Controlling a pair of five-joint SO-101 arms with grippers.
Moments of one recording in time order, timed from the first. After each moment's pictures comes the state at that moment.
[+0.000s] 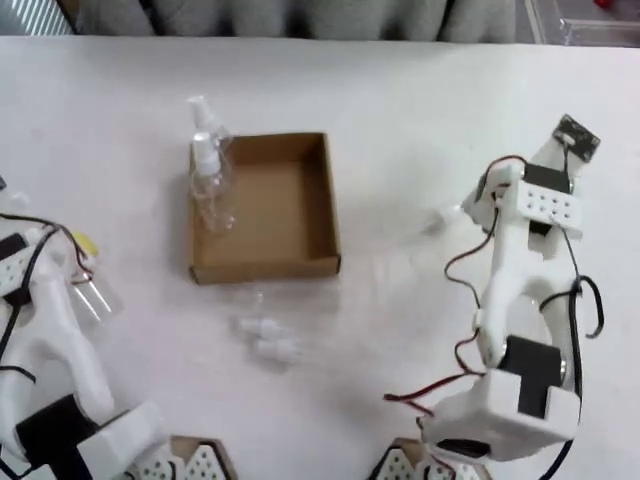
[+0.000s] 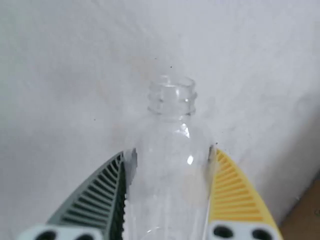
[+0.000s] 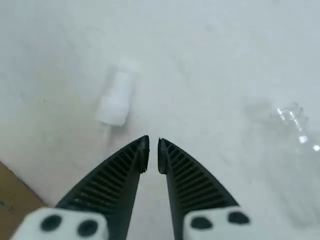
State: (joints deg) left arm -38.5 -13.8 39.4 52.4 11.6; right arm 12.5 1.7 11.3 67.3 -25.8
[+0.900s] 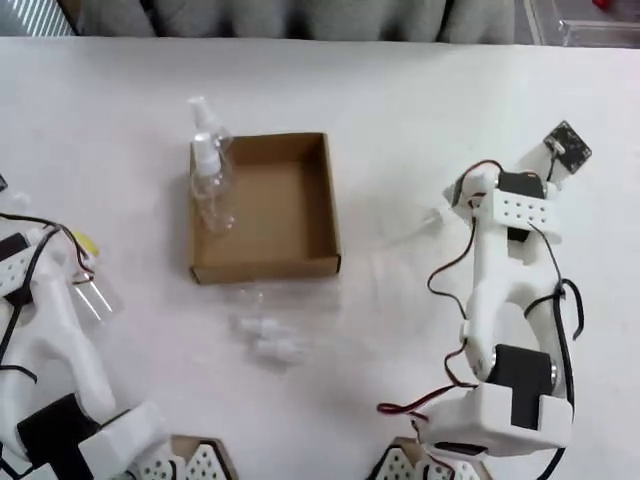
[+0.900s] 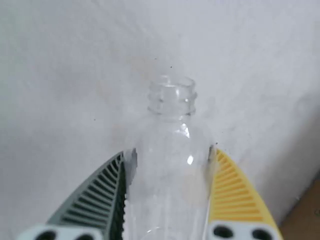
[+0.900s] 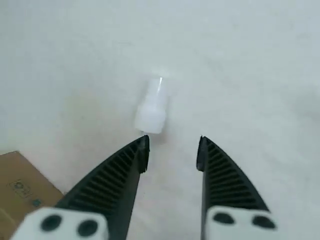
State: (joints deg) left arm -38.5 -13.8 39.4 52.4 11.6; right arm 6.9 -0.1 17.4 55.7 -37.4
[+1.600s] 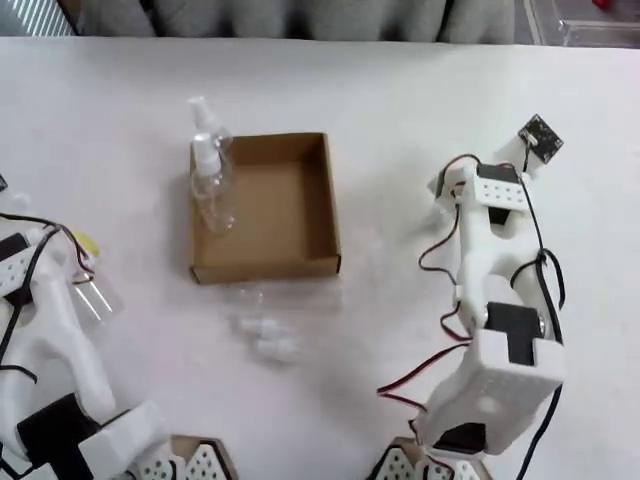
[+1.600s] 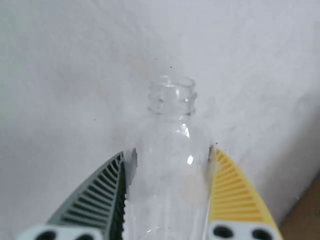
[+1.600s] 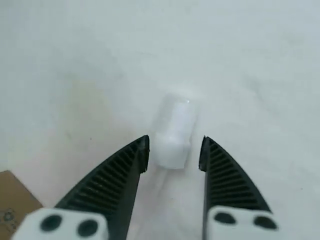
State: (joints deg) left arm -38.5 -13.8 39.4 52.4 11.6; right arm 5.2 16.0 8.7 49.3 -37.4
